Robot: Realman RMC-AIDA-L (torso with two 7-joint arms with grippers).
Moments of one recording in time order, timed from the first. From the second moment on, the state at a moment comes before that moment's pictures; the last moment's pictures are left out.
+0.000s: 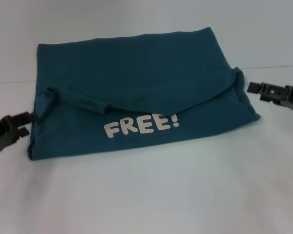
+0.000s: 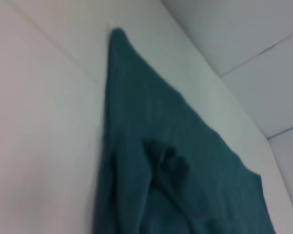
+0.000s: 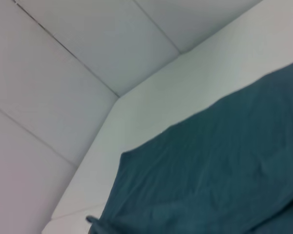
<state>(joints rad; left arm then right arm) -0.48 -2.07 0.65 0.68 1.96 1.06 -2.39 0.46 1.96 -0.65 -0.71 -1.85 -1.33 2.12</state>
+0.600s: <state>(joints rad) -0.47 -2.07 0.65 0.61 1.97 1.01 -2.33 0.45 1.97 -0.62 -0.69 -1.85 -1.34 2.06</state>
